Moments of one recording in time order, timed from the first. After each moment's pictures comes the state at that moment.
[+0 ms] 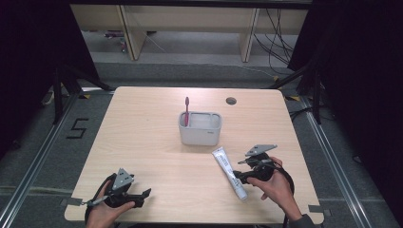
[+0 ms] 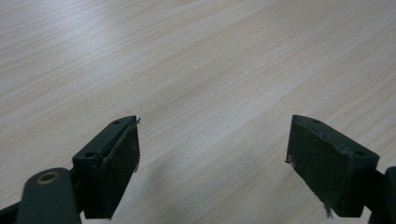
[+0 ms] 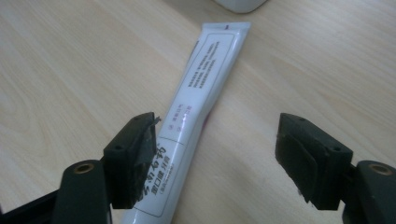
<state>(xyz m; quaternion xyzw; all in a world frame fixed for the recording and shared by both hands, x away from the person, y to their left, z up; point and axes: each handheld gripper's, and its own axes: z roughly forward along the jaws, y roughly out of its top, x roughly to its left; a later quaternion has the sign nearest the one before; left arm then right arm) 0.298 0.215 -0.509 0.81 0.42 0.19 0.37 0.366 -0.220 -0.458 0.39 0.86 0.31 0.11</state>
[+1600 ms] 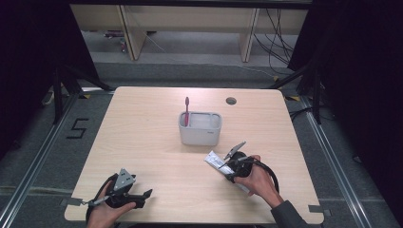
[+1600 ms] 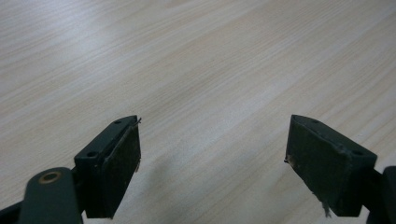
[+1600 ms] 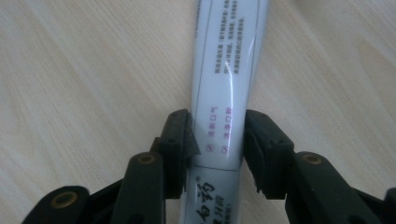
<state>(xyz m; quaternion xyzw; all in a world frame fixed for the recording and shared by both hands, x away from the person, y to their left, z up) 0.297 0.210 -0.510 0.81 0.41 0.18 0.37 0.390 -0.175 -0.479 0.33 0.93 0.17 0.07</state>
